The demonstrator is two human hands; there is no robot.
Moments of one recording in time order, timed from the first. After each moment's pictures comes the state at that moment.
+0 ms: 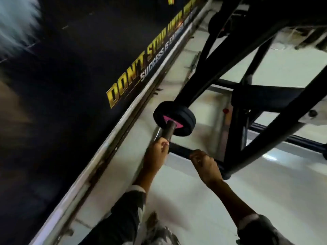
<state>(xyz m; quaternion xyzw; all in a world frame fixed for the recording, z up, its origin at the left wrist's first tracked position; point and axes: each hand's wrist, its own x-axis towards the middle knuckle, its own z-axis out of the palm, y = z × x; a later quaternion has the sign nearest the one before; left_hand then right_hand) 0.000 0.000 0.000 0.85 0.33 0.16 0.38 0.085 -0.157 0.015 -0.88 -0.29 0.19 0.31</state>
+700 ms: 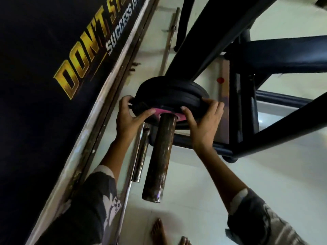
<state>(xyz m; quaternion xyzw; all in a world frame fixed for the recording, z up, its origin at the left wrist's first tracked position) 0.126 0.184 -0.163 0.76 0.29 0.23 0.53 0.195 -0.001 -0.122 -0.84 -0.13 -0.10 0.52</state>
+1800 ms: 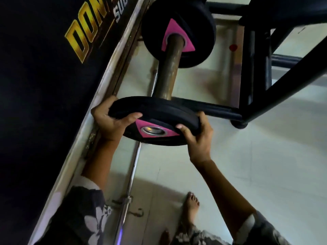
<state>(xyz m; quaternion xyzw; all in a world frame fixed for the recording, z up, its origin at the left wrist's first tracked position) -0.073 0.096 -0.157 0.77 0.18 0.39 0.47 0.000 -0.097 -0.185 -0.72 -0.20 0.05 0.67</state>
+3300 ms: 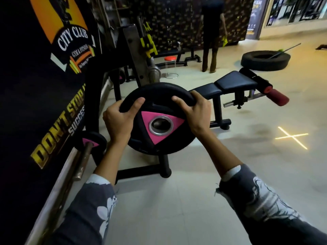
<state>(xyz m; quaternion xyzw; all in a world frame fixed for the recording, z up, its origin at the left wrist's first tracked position) -0.017 -0.395 0.259 0.79 0.05 0.47 0.39 0.036 -0.587 0.257 -0.78 -0.14 -0.29 0.54</state>
